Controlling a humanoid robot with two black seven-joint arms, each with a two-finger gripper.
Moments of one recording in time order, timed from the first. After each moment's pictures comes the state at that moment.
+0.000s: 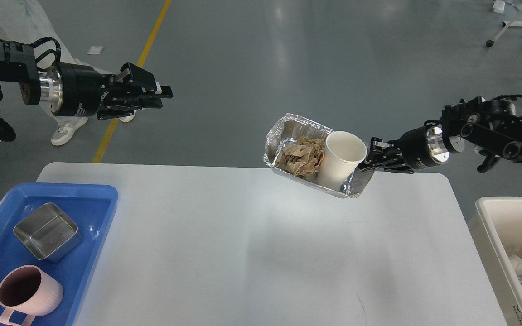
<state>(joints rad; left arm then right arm) -1.08 0.69 -0.64 -1.09 0.77 -0.77 0.18 1.32 -0.51 -0.42 0.74 -0.45 0.69 0.27</state>
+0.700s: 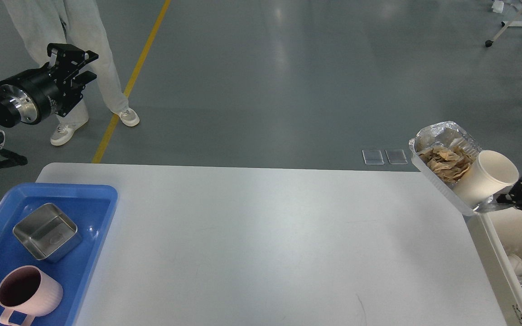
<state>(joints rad) -0.80 0.62 -0.91 -1.04 0.65 -0.13 0.18 0.96 -0.89 -0.41 0.60 -0.20 0.67 0.27</state>
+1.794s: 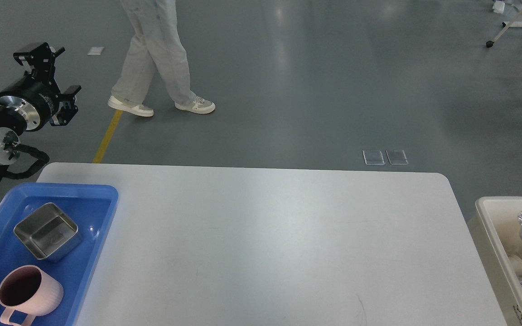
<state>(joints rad) -0.76 0.54 -1.01 -1.00 0.41 0.05 0.17 0.37 -0.88 -0.30 0.28 0.18 0.62 0.27</state>
